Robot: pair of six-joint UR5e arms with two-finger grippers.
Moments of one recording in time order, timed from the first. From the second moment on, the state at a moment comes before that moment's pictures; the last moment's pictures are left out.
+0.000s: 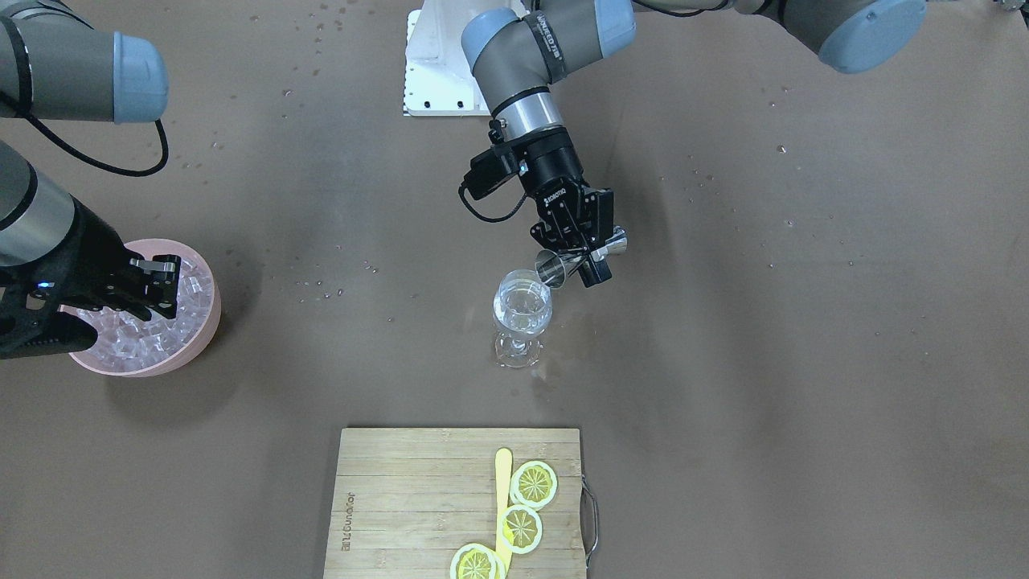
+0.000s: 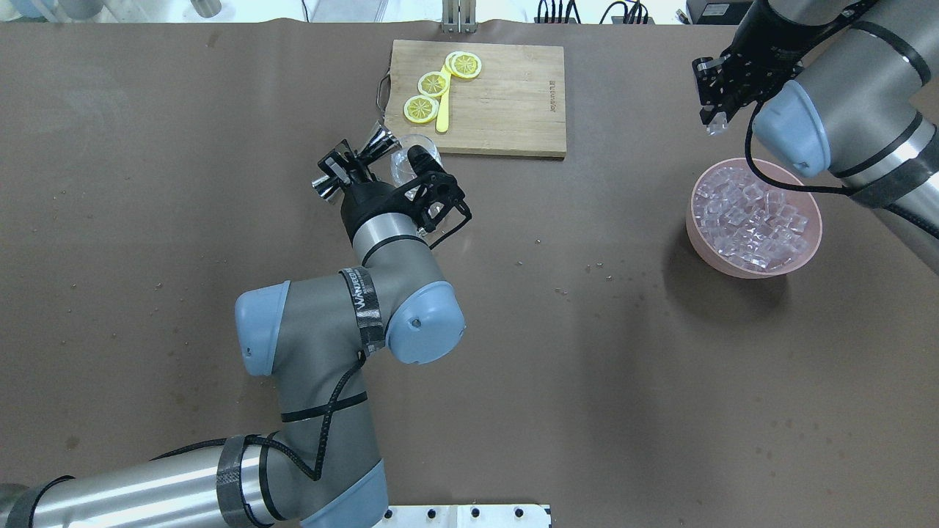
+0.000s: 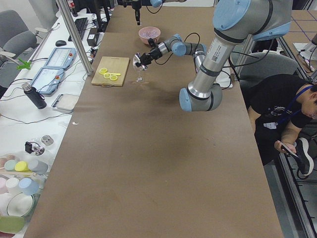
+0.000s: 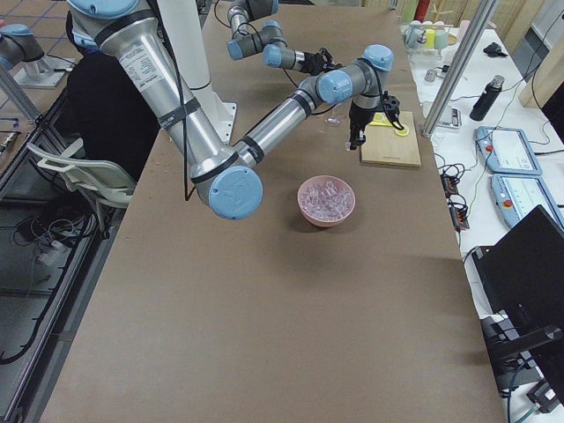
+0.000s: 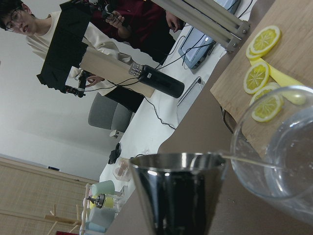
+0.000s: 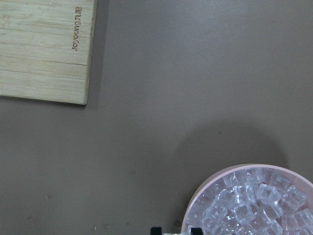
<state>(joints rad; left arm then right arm) -0.36 -2.33 -1.70 -1.18 -0.64 -0.68 1.09 -0.98 1.71 -1.87 2.27 0.57</state>
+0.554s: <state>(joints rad) -0.36 -2.34 -1.70 -1.17 -0.64 -0.69 1.09 -0.98 1.71 -1.87 2.27 0.58</state>
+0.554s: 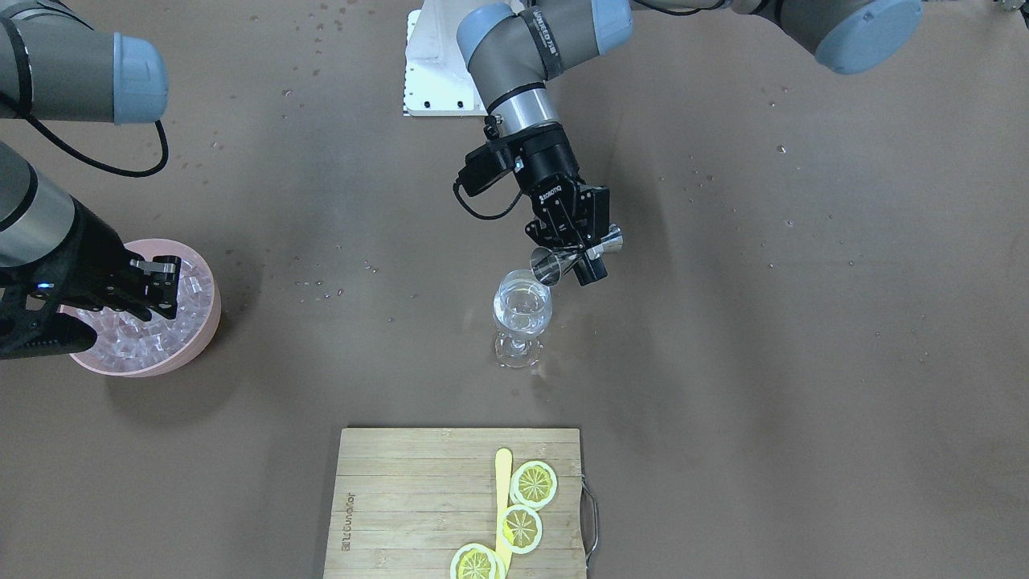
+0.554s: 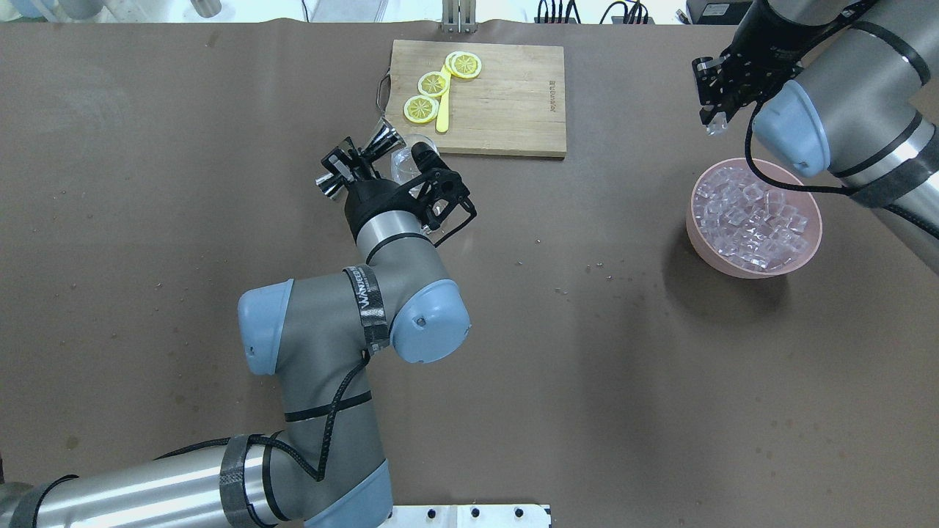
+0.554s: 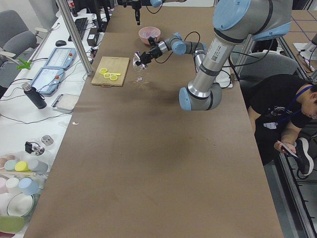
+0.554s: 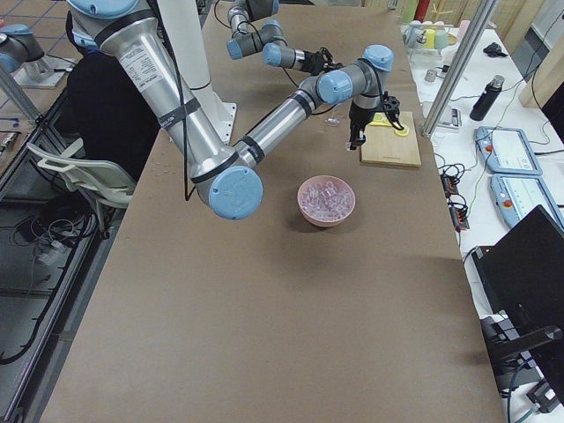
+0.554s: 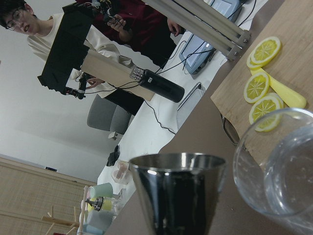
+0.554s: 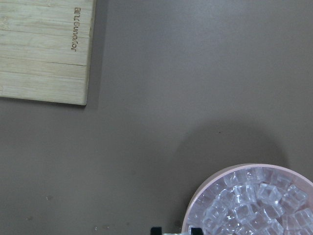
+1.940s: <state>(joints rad) -0.36 -2.36 -1.72 -1.12 -0.64 -0.69 1.09 -0.97 1.71 -1.87 2.27 0.59</state>
